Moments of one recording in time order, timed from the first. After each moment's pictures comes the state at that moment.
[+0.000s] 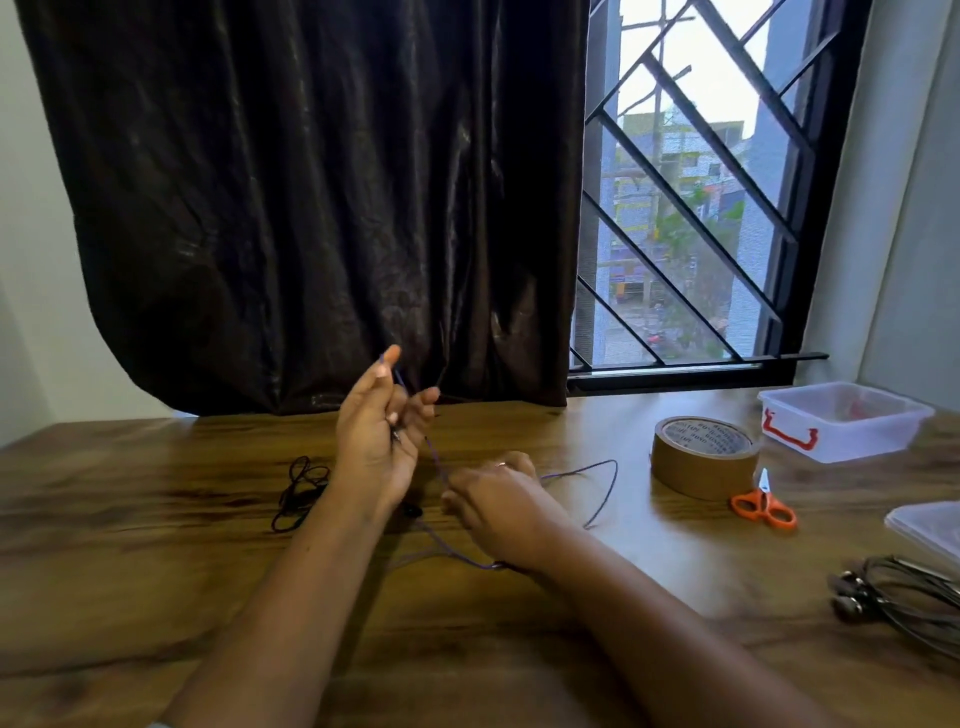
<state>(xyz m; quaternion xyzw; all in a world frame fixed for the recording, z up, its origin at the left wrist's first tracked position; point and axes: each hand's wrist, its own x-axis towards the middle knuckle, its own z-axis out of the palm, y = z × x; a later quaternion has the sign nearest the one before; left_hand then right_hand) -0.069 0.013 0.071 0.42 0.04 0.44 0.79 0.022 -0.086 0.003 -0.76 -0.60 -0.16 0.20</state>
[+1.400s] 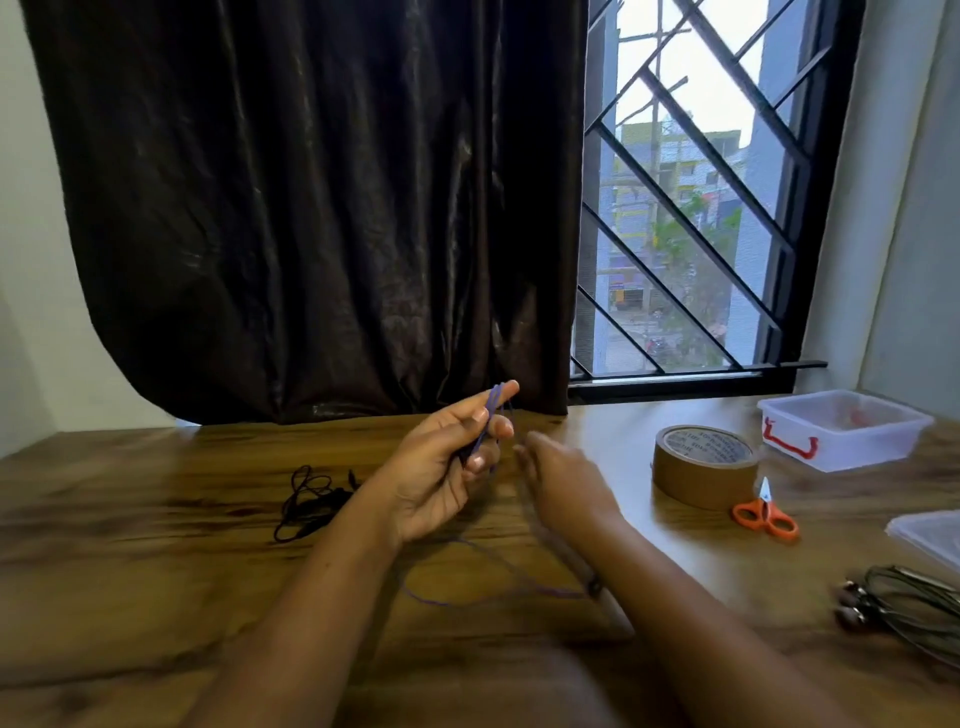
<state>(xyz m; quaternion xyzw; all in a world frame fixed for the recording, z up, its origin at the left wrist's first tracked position) -0.070 -0.016 0.072 0.55 -0.06 0.15 0.82 0.053 -0.108 0.016 -0.83 -0.42 -0.13 0.33</state>
